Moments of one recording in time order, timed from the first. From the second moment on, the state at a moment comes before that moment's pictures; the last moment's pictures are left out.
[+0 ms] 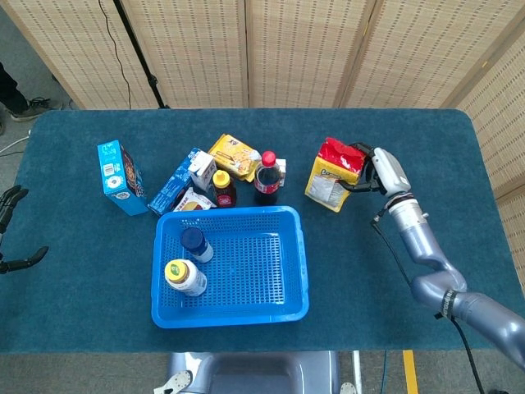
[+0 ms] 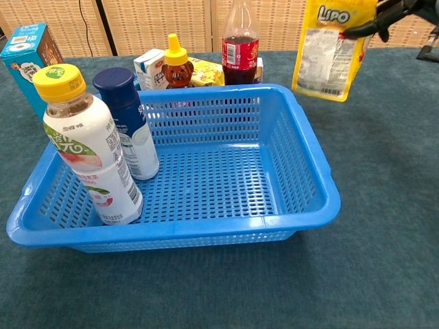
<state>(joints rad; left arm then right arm) -0.24 -0.90 -0.08 -1.66 1.39 1.30 -0.45 0.75 -1.41 0.37 -1.13 -1.27 0.84 0.69</state>
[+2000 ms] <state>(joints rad) -0.23 -0.90 -0.09 -1.65 1.43 1.28 -0.49 0.84 -1.46 0.23 -1.42 -1.50 0.94 0.54</state>
